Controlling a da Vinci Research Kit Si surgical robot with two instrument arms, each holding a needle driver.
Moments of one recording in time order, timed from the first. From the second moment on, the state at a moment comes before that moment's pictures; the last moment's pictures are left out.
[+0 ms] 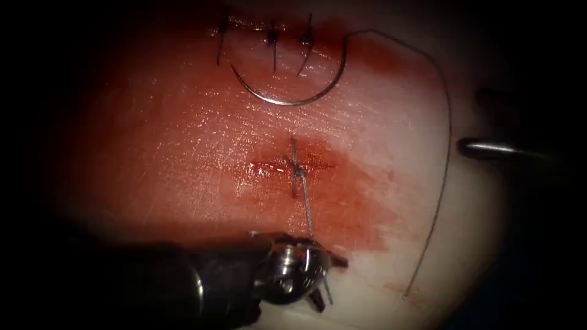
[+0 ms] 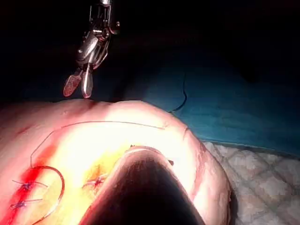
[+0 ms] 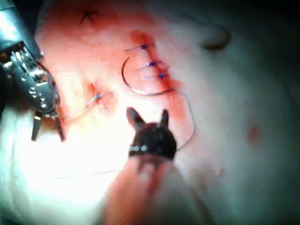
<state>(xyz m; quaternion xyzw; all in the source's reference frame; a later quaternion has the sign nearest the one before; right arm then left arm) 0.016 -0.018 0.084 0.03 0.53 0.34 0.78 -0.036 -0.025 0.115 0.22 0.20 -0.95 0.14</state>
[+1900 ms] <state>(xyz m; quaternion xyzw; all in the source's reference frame) 0.034 -0.026 0.091 0.09 0.57 0.10 0.81 -0.028 -0.013 0.110 0.47 0.12 -0.87 -0.06</state>
